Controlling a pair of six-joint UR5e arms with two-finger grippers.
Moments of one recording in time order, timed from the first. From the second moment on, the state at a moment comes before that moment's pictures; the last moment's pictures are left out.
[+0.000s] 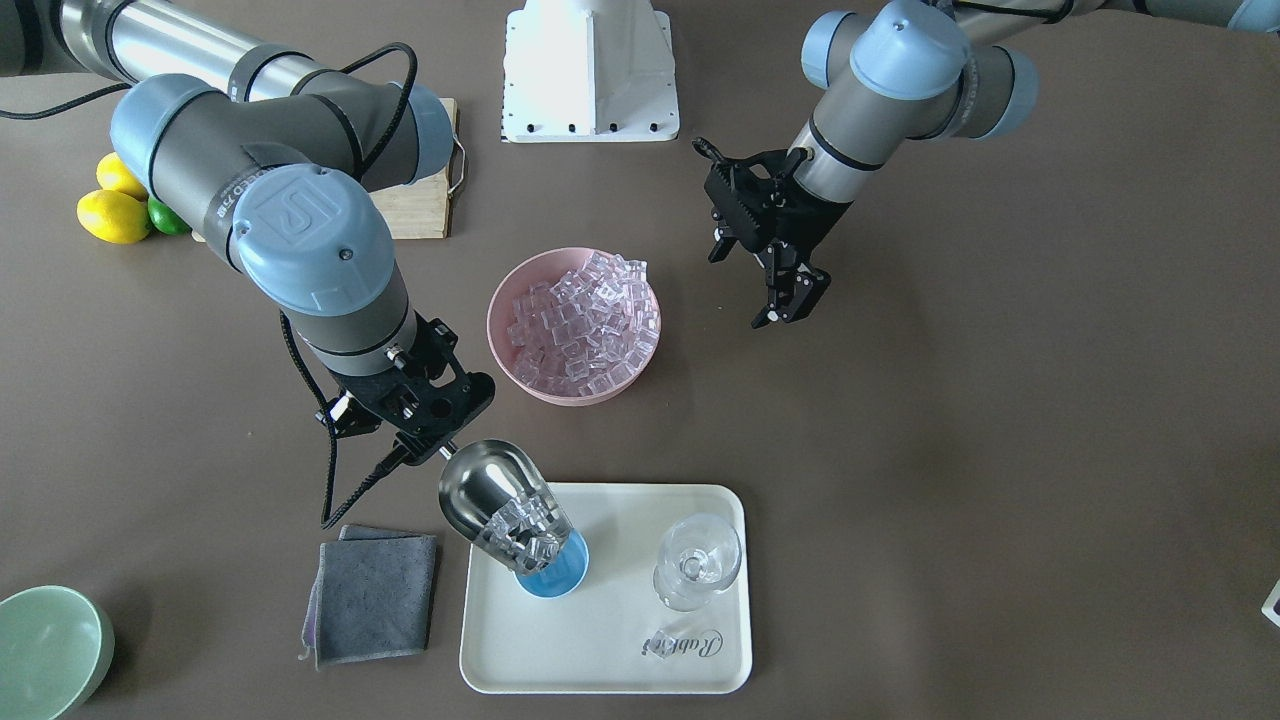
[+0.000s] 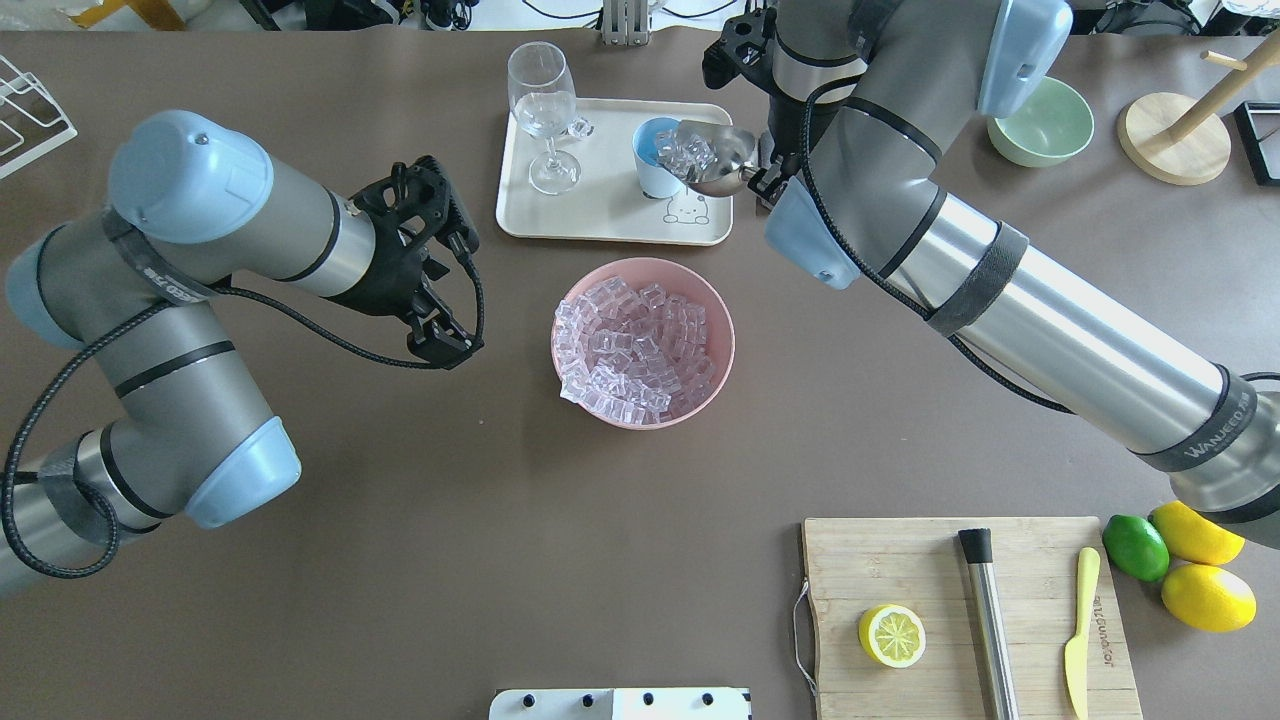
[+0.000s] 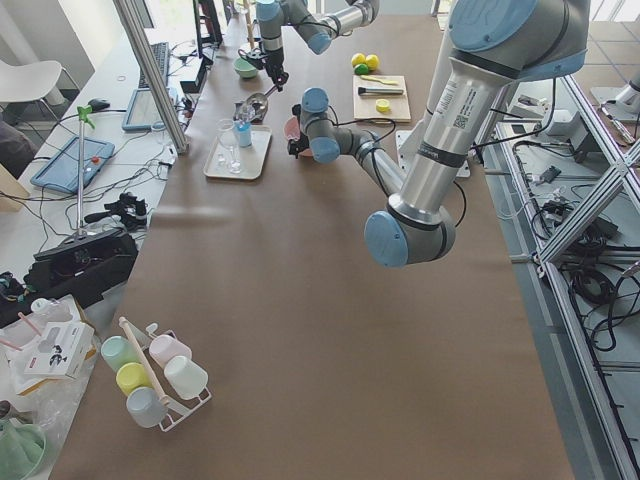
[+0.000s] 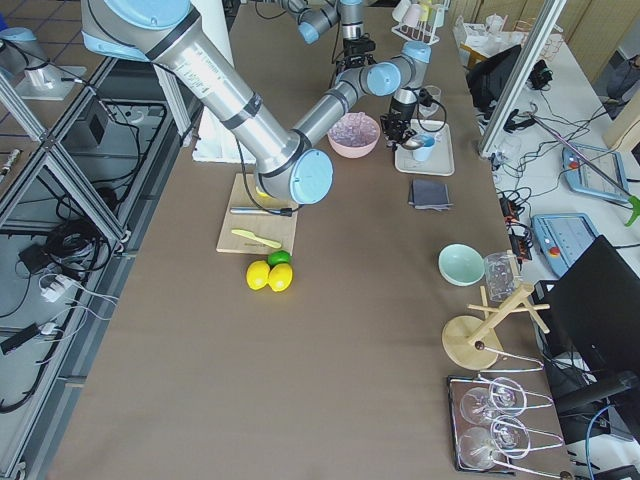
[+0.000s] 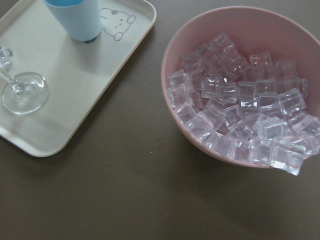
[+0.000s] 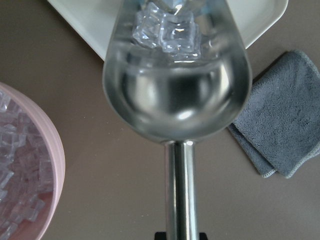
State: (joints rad) left arm -0.70 -2.04 -1.82 -1.91 -2.03 -0.12; right arm 0.86 -0.71 1.45 -1.87 2.10 0.04
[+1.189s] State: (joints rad) left arm -1.17 -1.69 -1.82 -1.85 -2.31 -0.24; right arm 0.90 -0.54 1.29 -2.09 2.09 -0.17
